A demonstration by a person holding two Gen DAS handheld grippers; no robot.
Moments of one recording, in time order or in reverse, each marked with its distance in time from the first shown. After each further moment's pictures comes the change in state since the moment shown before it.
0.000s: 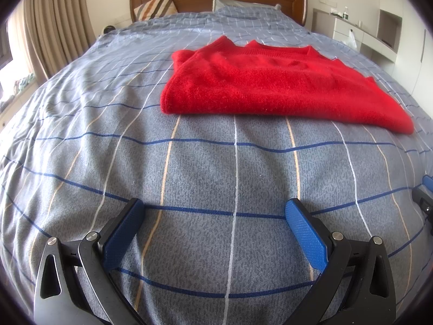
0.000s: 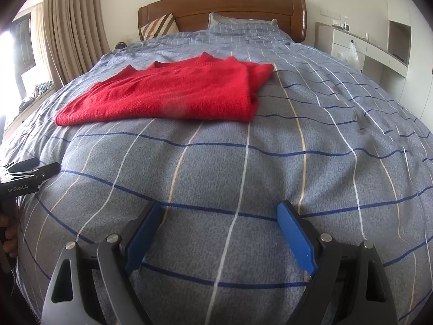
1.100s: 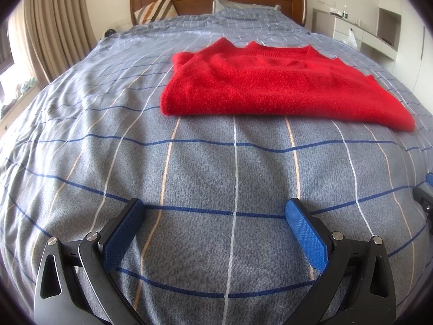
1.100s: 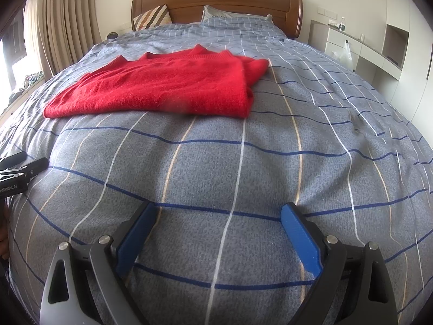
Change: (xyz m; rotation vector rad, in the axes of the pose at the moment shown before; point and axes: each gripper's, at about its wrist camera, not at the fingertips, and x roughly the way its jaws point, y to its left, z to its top) left arm 0.000 -0.004 -0.002 0.009 -0.008 0.012; right arm 0.003 0.007 0.004 -0.020 0.040 -0.069
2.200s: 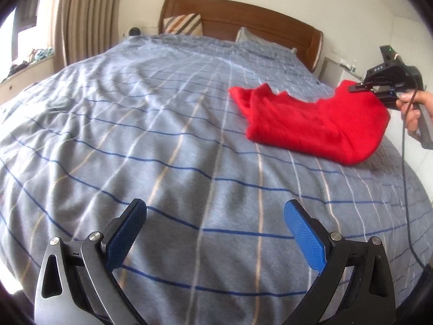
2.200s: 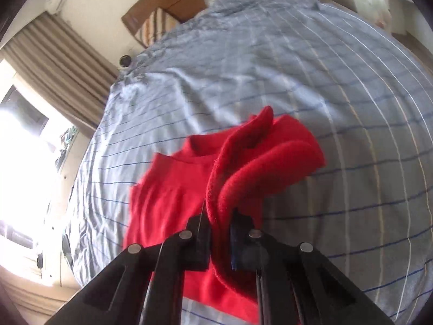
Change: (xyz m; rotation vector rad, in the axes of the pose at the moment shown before) left arm -0.061 0.116 -0.022 -0.222 -0.149 -0.075; right arm 0.055 0.027 0.258 0.267 0.190 0.427
